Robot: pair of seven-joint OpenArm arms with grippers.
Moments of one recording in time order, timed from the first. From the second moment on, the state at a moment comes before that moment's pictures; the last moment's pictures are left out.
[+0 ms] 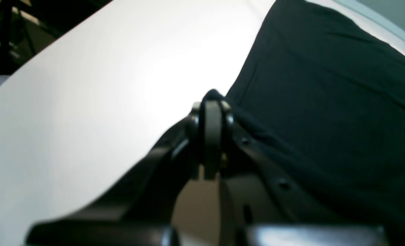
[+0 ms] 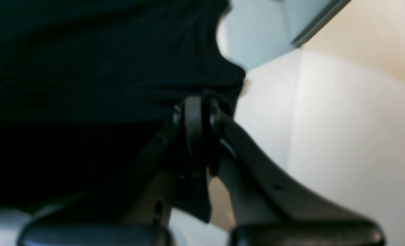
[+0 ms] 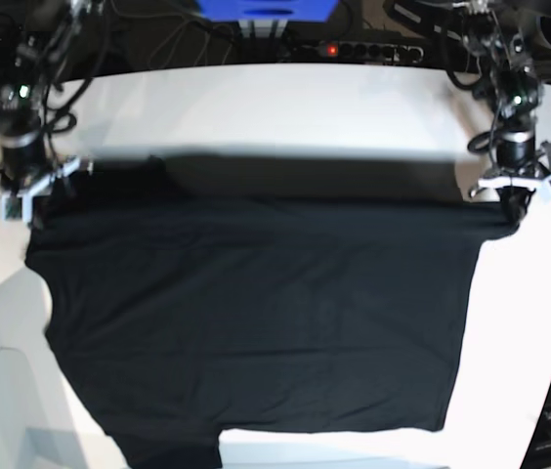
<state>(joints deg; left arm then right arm) 21.2 -13.2 -27.3 100.8 -30.7 0.6 16.9 -14.8 0.7 34.2 113.6 0.0 29.6 -36.4</state>
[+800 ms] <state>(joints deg) -2.2 -13.7 -21.1 80.8 -24.1 0.8 16.9 21.0 9.7 22.8 71.3 -0.6 29.4 -36.2</state>
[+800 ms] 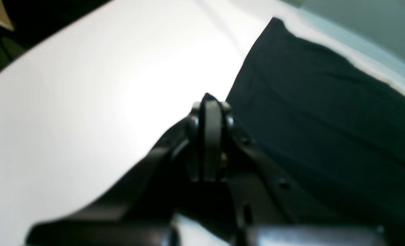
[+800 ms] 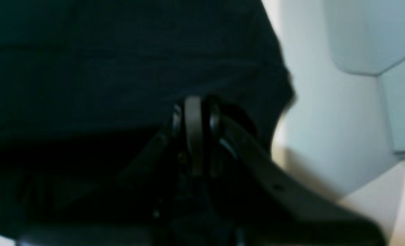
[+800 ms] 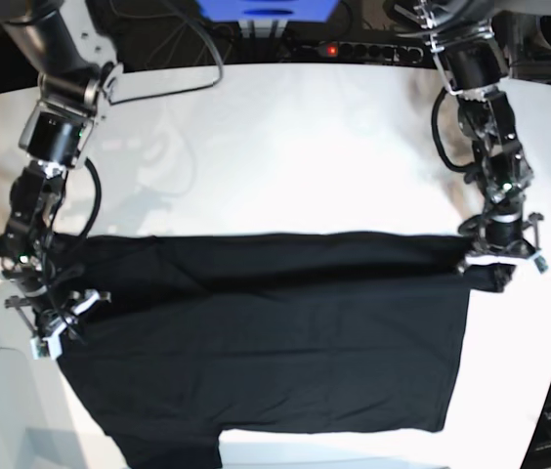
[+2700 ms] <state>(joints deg) -3.0 -13.5 -15.6 65.7 -24.5 0.5 13.0 9.0 16.9 30.2 60.4 1.4 29.4 -24.6</state>
